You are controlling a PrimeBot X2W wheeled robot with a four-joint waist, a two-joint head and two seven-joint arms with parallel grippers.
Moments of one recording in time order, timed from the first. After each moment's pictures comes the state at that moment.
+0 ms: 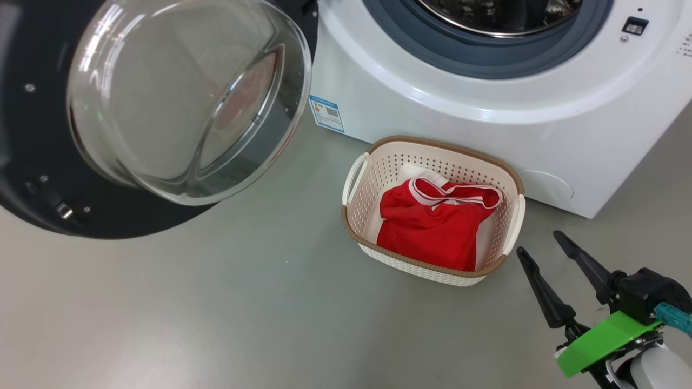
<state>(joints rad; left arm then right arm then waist) -0.98 0.50 0.20 0.99 -1.22 -0.13 0.47 -0.15 -0.40 0.24 0.18 0.40 0.13 -0.26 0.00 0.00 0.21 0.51</state>
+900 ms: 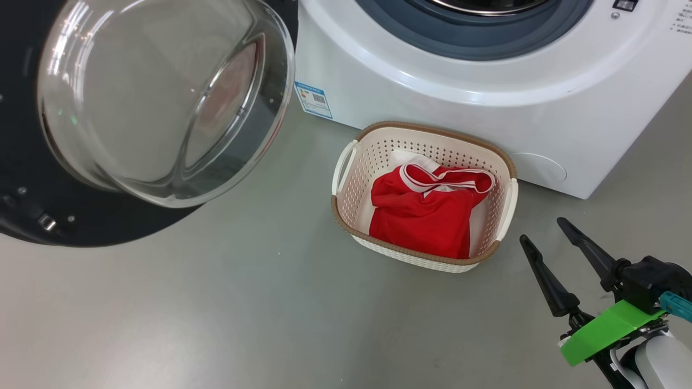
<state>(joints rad) -0.99 0.53 0.21 0.97 -1.34 -0.13 0.75 -0.19 -0.43 0.26 0.18 0.40 0.13 -0.26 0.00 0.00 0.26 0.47</state>
